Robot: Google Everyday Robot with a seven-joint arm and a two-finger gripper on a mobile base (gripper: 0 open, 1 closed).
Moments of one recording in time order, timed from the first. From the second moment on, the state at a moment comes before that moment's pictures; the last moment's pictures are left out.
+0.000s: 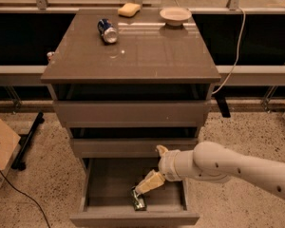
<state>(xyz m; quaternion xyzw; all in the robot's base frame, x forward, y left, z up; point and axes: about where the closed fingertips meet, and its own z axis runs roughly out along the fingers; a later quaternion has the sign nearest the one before) 0.505 -0.030 0.547 -0.47 0.78 0.25 0.34</state>
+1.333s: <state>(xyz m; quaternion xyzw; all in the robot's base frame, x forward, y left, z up) 0.522 0.014 0.377 -0.39 0.81 0.30 0.32</state>
